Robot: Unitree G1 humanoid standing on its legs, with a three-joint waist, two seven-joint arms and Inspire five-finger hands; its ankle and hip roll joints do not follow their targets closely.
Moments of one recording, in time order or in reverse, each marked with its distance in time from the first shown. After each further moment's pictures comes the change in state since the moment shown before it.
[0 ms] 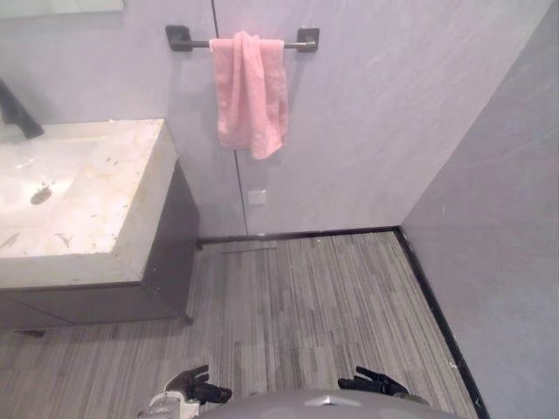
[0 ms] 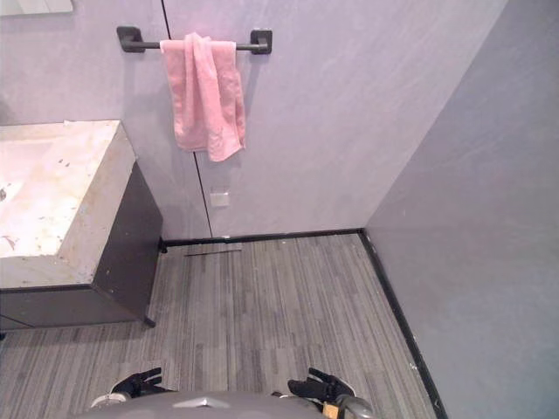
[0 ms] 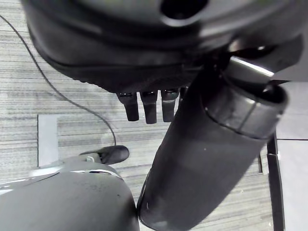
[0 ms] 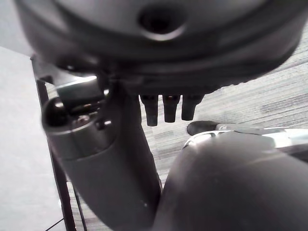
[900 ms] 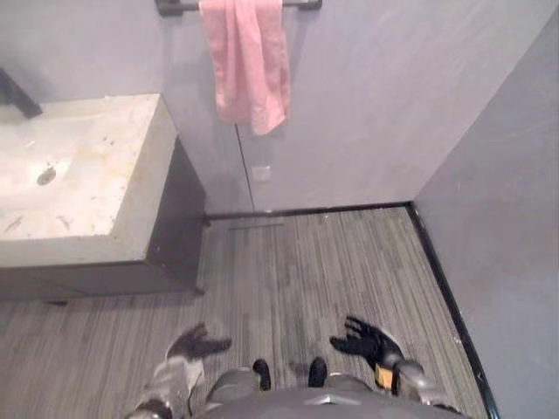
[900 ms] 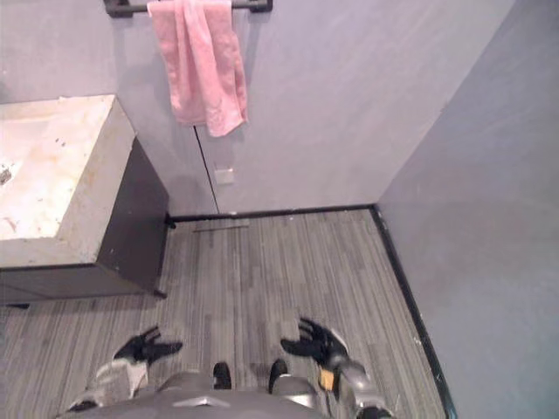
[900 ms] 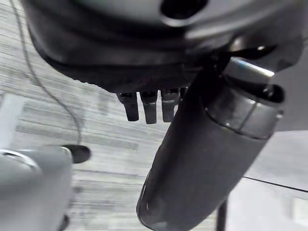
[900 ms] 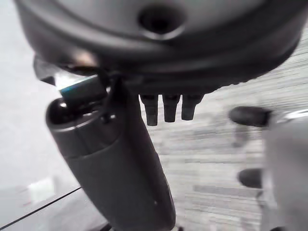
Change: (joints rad) left arm -0.082 -0.002 0.059 -0.248 -0.225 -0.035 0.113; right arm -0.050 -0.057 0.077 -0.307 0.022 -0.140 0.015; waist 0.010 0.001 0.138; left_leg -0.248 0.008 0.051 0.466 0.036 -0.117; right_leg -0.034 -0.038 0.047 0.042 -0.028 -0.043
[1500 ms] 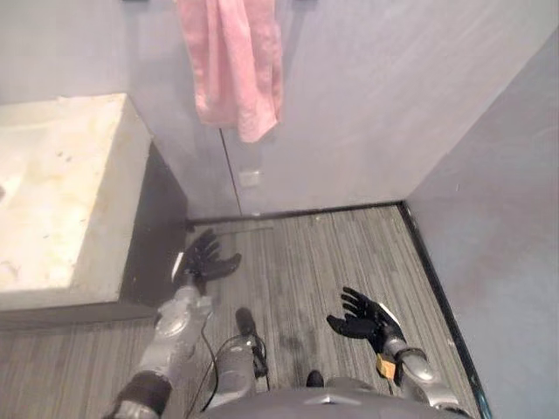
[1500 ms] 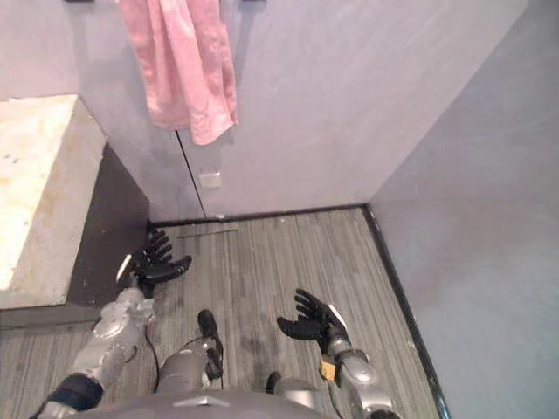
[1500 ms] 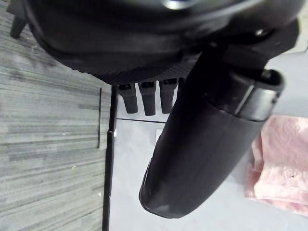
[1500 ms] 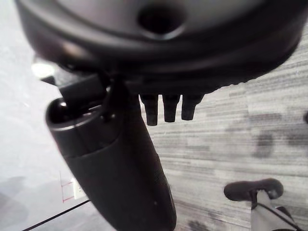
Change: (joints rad) left arm 0.060 0.114 -0.081 -0.564 0.034 -0.084 0.087; right arm 0.112 -0.038 0.076 -0.193 0.018 -0.062 -0.039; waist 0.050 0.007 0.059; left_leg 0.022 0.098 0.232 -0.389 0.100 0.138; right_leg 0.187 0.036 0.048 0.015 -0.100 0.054
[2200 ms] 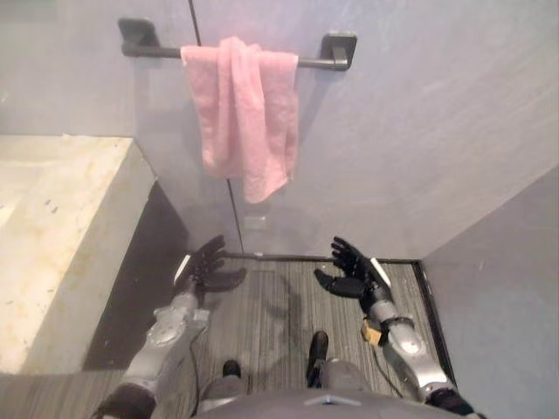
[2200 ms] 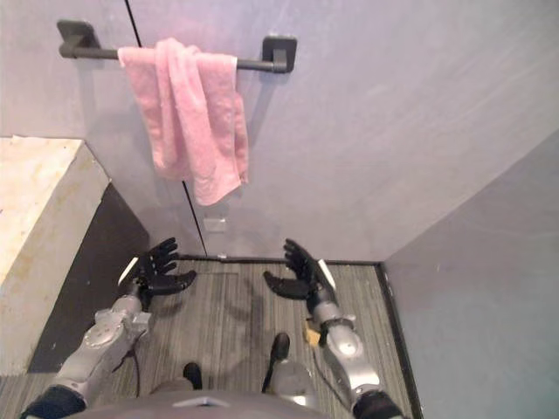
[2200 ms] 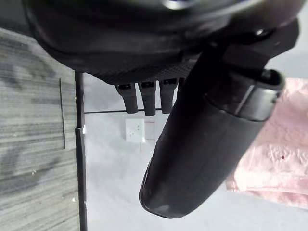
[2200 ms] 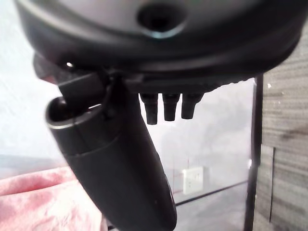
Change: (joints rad) left arm 0.095 0.063 -0.079 -0.127 0.037 0.050 -0.038; right arm -0.020 -0.046 0.025 -0.273 -0.020 -0.089 -0.155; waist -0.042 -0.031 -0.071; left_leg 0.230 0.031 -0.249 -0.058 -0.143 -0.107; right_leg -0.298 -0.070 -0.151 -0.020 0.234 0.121
